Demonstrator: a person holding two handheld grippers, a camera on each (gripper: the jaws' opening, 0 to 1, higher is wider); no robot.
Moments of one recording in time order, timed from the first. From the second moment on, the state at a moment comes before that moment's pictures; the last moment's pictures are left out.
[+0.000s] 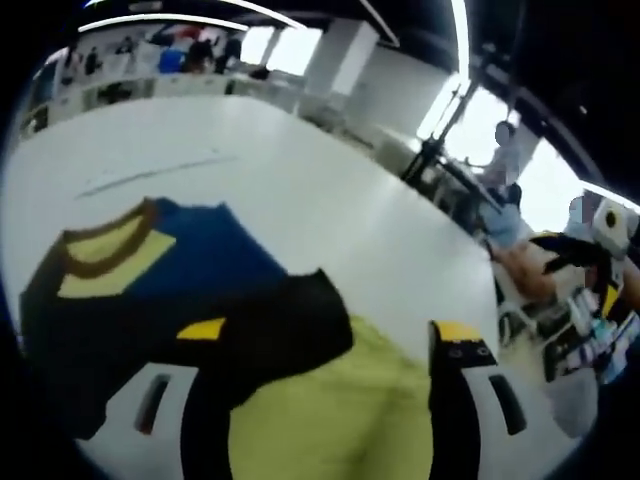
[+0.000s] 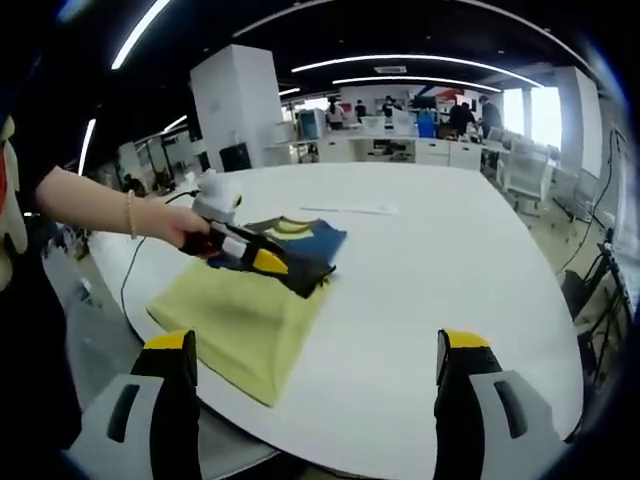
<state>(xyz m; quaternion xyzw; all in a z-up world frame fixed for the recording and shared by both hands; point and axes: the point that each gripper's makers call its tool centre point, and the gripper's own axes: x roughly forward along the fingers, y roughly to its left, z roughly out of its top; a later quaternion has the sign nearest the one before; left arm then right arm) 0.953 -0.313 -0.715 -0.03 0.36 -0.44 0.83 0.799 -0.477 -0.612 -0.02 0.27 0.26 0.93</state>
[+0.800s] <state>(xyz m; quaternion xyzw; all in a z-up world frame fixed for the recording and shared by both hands) 0.861 -0.161 -0.664 -0.02 0.33 -0.36 0.87 0.792 -0.440 -0.595 -0.04 0.24 0.30 0.92</state>
